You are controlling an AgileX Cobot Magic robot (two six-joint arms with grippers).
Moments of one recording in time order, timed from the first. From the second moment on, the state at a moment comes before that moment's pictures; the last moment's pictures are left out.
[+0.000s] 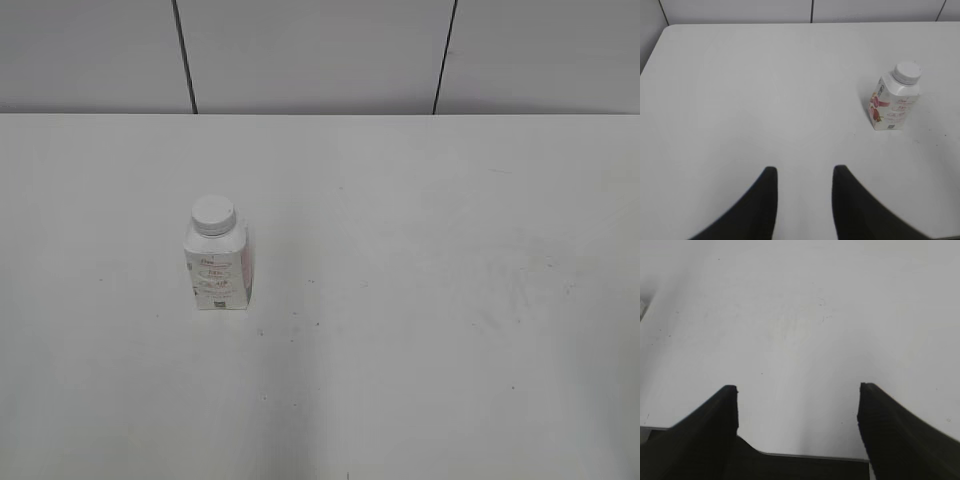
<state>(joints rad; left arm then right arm) -0.01 -0.01 -0.53 0.00 1.04 0.00 0.08 0.06 -0.51 0.13 1.09 -0.07</state>
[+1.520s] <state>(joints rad) -0.03 0.68 -0.25 -0.26 -0.13 0.21 0.08 0.06 -0.51 0.13 1.09 -0.07</state>
